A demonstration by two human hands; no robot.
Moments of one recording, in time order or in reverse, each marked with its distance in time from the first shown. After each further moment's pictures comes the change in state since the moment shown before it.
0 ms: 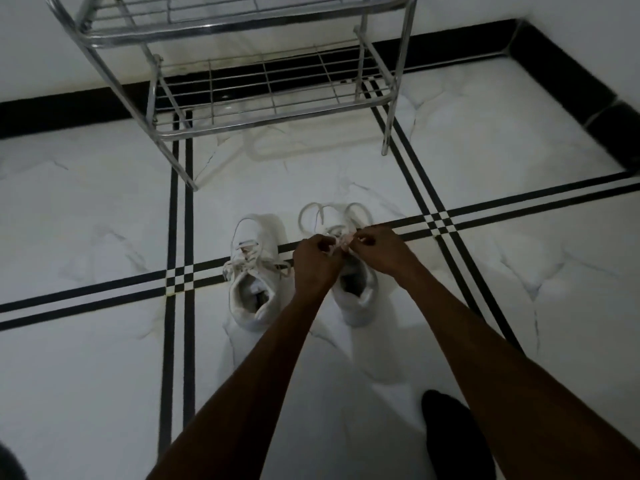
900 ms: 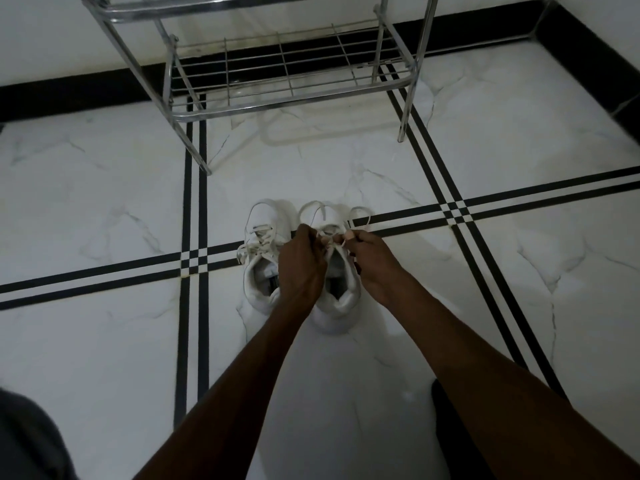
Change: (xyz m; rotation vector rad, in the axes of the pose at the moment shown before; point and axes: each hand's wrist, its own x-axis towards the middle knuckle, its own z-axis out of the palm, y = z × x) left_hand -0.015 -0.036 -0.031 0.171 0.165 0.233; right_hand -0.023 -0.016 0.061 0.766 -0.049 0.191
